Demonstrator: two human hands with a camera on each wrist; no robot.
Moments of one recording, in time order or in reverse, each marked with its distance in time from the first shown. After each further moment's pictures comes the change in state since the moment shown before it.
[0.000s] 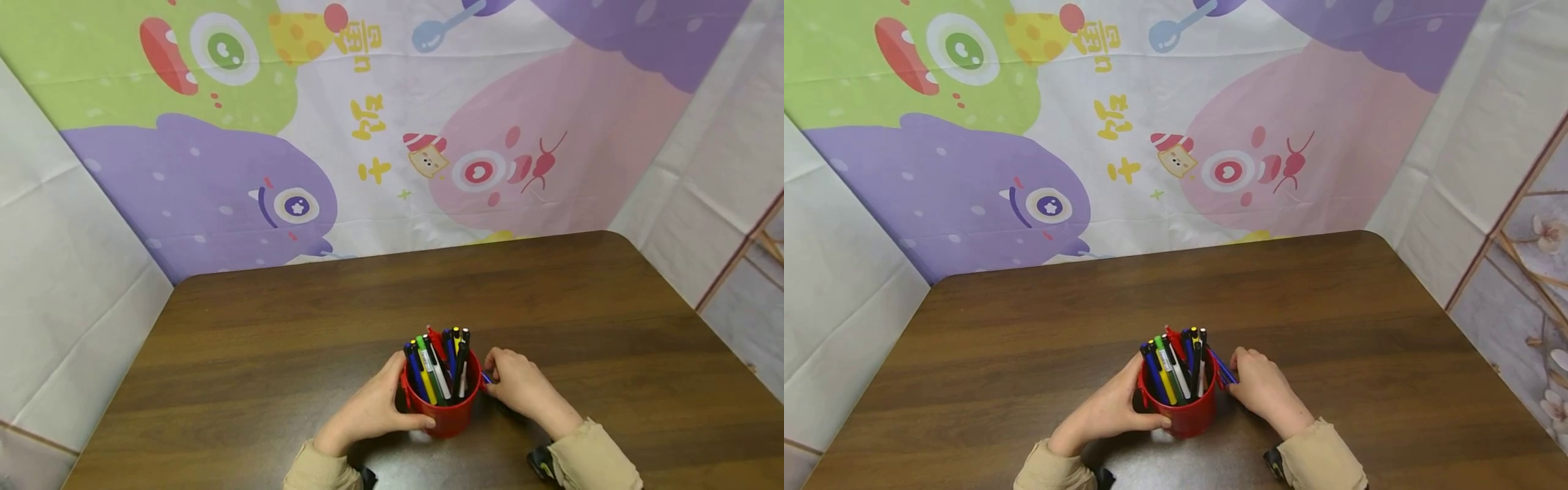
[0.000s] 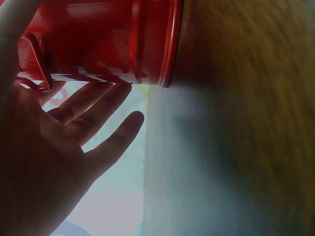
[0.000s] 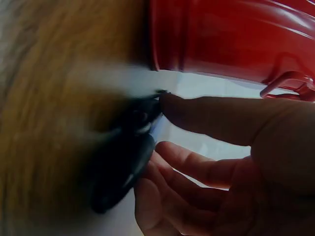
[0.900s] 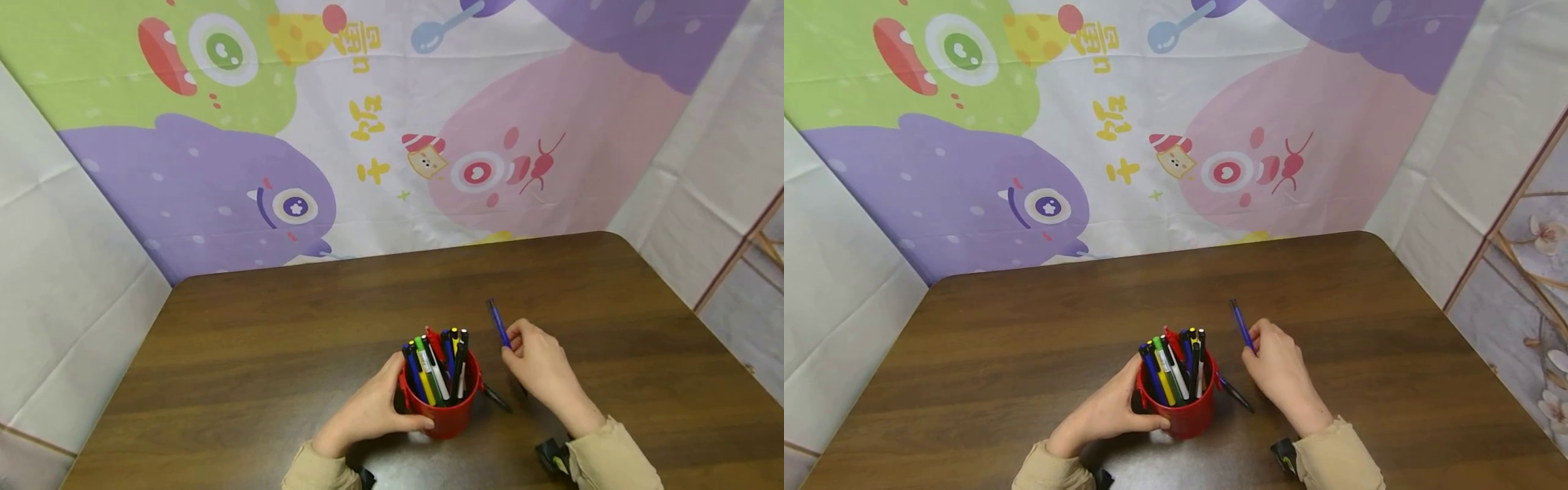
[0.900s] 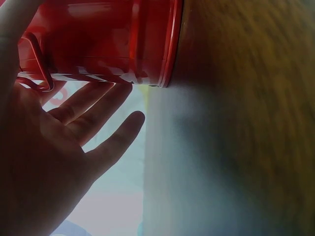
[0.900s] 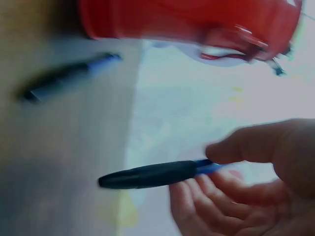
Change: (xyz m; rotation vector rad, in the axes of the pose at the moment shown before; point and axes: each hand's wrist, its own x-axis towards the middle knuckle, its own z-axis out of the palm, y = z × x) left_hand 0.000 -0.003 0.002 -0.007 0.014 0.028; right_hand -0.007 0.000 -0.034 0.097 0.287 0.027
